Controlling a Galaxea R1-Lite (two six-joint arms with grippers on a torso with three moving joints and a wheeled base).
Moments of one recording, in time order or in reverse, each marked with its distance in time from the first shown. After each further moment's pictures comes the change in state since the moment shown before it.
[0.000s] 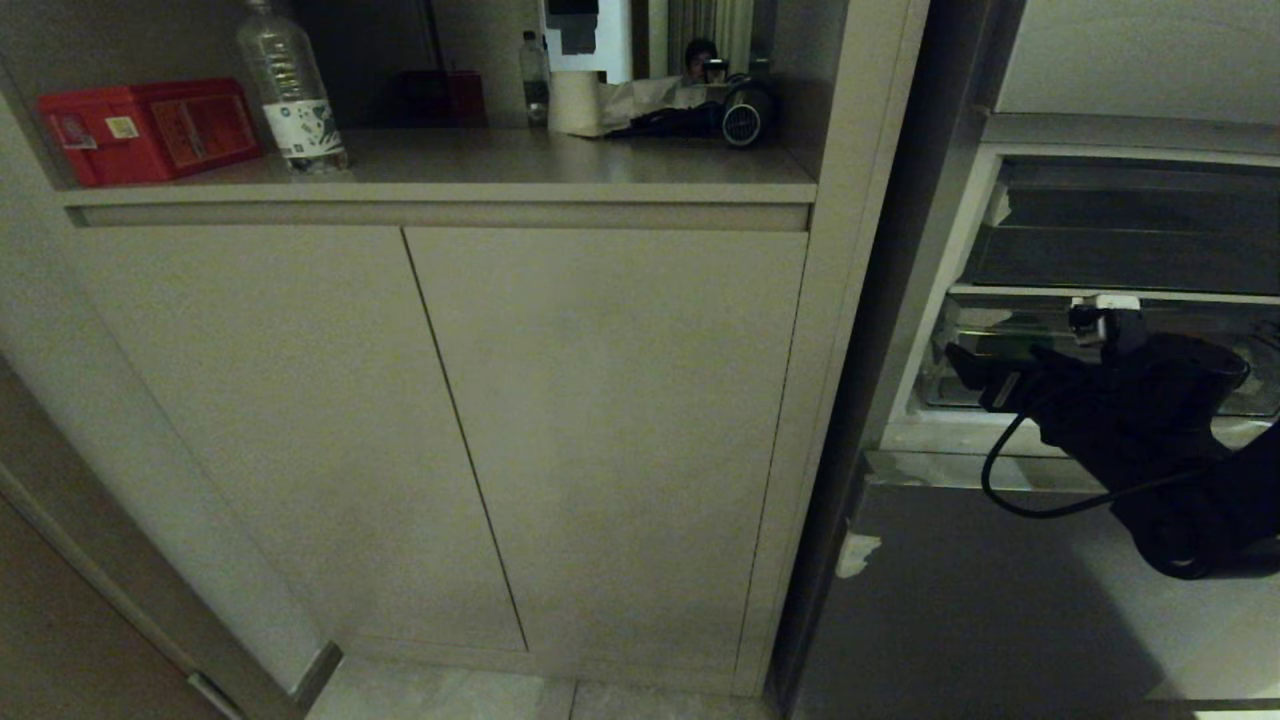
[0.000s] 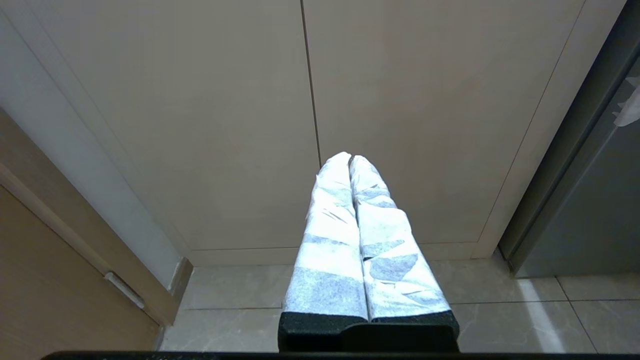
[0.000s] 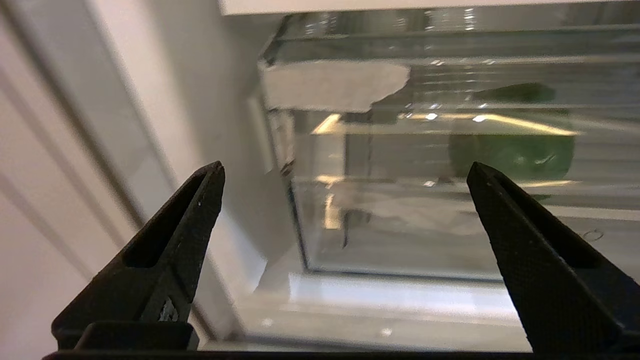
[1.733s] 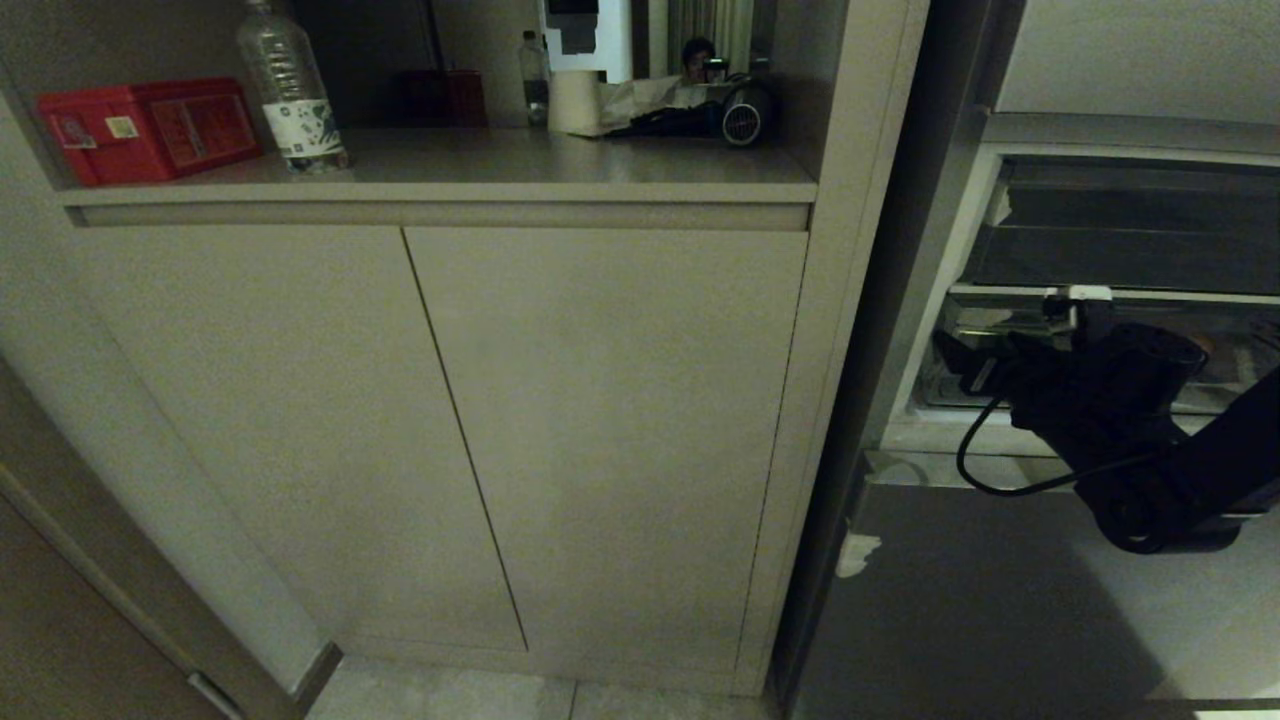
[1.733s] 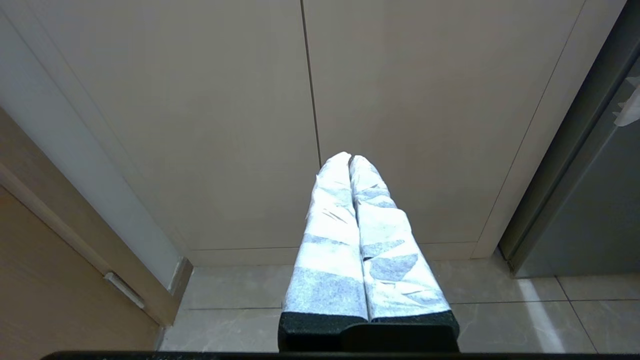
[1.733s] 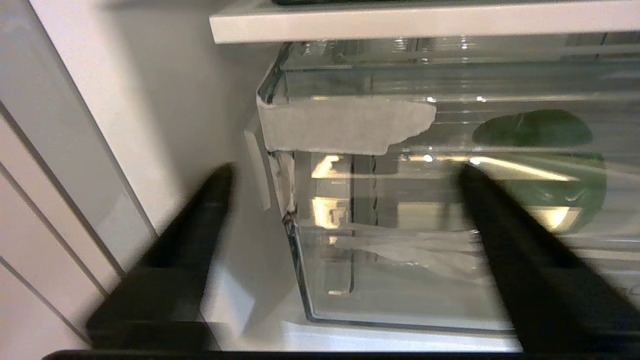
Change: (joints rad) left arm 0.000 0.000 0.000 0.000 0.000 0.000; right arm 0.022 0.080 -0.126 0.005 -0.025 -0.001
